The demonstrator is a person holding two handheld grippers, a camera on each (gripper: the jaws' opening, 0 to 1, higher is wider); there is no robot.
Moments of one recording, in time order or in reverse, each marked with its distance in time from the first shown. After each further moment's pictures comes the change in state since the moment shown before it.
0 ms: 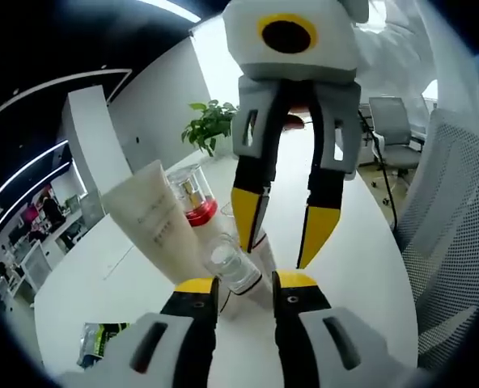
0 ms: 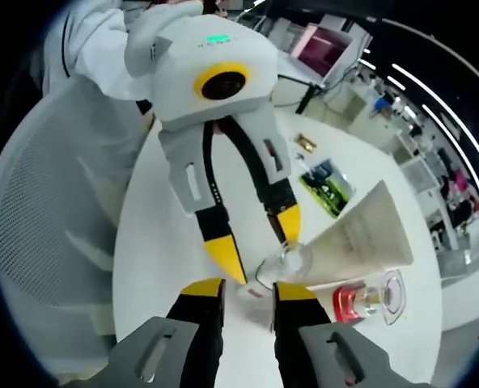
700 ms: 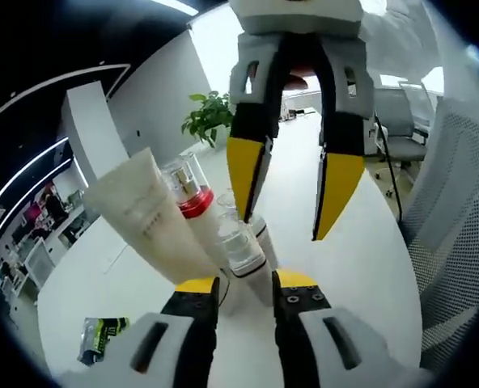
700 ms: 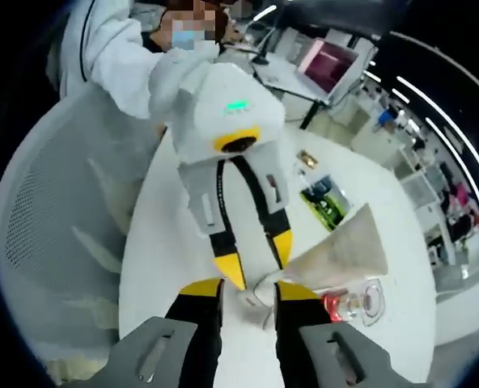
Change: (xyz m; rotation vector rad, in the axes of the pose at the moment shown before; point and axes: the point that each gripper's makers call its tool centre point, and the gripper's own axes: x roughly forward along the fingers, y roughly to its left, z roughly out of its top) left arm 0.010 -0.003 -0.014 -0.016 0.072 0.028; right arm -0.024 -0.017 0.011 -0.135 -0.033 -0.046
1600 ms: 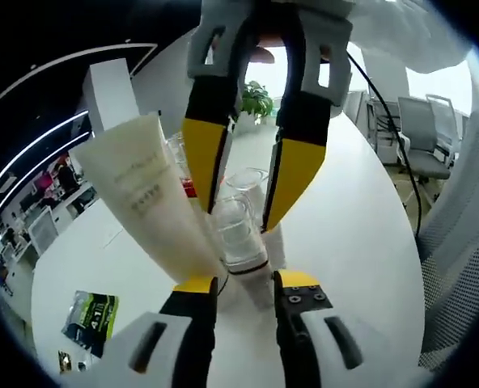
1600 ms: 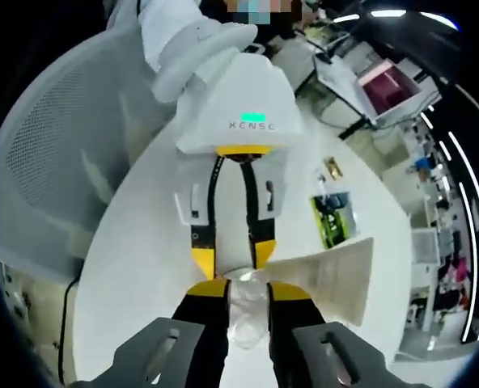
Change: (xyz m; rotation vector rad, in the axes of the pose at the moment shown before) left arm 0.014 0.002 -0.009 -0.111 0.037 0.070; right arm 0.015 -0.006 -0.003 -0.296 0.055 0.121
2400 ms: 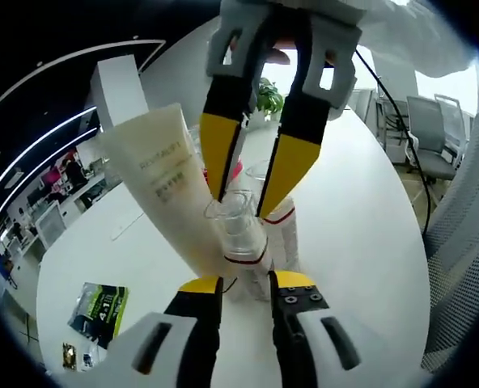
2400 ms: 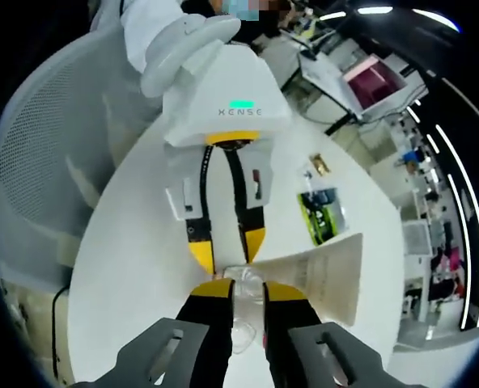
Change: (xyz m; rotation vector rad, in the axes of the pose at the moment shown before) left arm -0.006 0.014 -0.007 -0.017 0.020 0.053; right arm 0.002 -0.010 0.005 0.043 0.000 -0.064
